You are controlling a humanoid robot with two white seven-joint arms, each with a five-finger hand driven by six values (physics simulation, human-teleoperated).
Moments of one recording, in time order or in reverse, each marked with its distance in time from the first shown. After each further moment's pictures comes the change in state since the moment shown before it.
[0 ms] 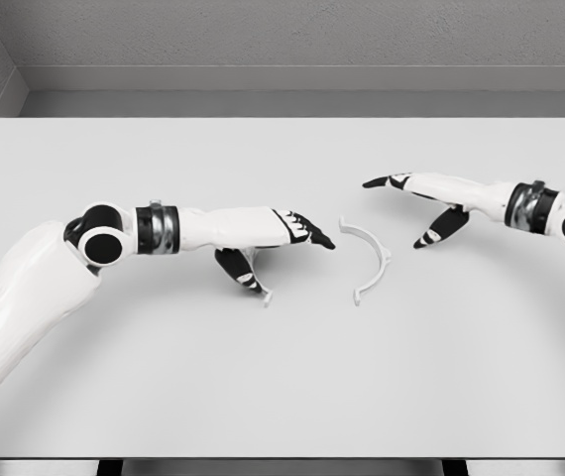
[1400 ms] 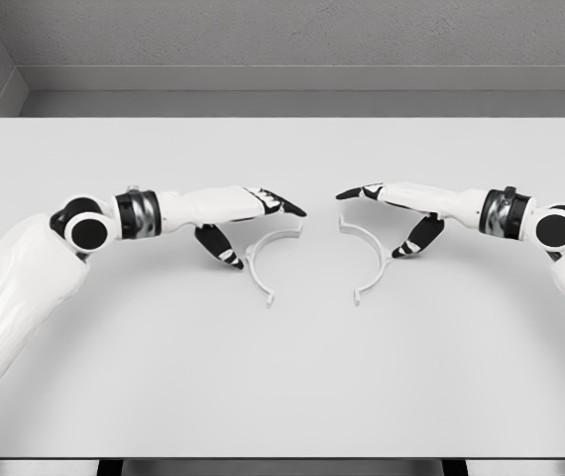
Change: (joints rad) left arm -0.011 -0.035 0.099 0.168 -0.023 0.000 0.000; right arm -0.012 0.029 0.078 -0.023 -0.053 0.000 -0.001
